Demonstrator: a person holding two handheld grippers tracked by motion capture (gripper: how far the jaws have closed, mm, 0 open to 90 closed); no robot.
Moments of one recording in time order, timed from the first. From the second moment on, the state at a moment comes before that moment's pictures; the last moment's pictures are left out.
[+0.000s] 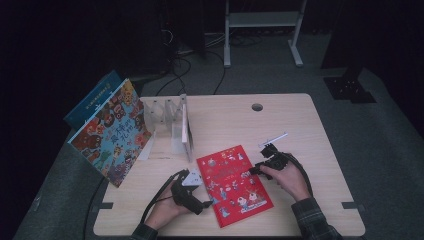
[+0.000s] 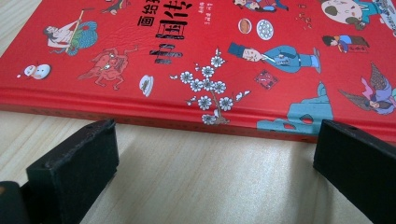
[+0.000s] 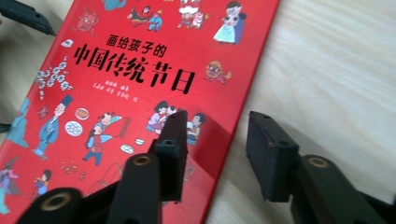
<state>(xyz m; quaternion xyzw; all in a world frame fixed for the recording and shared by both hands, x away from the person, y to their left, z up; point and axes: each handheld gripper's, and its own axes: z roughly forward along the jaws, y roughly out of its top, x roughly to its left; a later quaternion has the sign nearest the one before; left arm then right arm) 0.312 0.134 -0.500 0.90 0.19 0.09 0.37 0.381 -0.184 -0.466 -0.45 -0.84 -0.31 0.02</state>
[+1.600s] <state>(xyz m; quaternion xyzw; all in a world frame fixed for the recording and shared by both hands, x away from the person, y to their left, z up) 0.314 0.134 -0.501 0.91 0.18 0.08 0.37 0.384 -0.174 -0.409 -0.43 -0.85 -0.30 0.08</state>
